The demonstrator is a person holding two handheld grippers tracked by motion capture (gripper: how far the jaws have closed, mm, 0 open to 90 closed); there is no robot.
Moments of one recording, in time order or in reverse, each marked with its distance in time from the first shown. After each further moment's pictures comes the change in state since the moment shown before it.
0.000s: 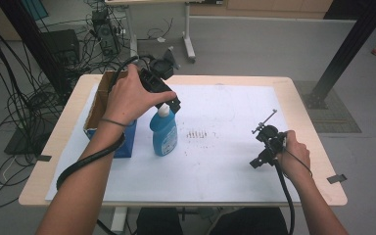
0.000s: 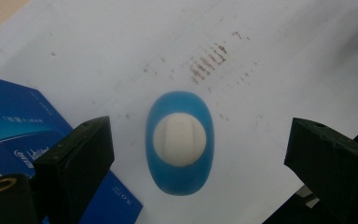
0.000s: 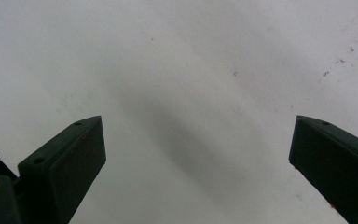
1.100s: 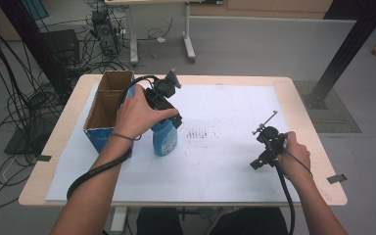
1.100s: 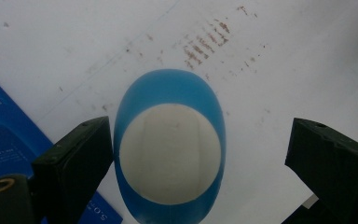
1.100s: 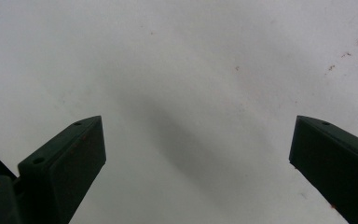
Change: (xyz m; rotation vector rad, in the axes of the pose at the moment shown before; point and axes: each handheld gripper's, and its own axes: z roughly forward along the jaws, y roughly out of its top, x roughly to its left) left arm 0.003 -0.016 0.056 0.033 -0.043 -0.037; right arm 0.000 -0.003 0.003 0.004 0.007 0.005
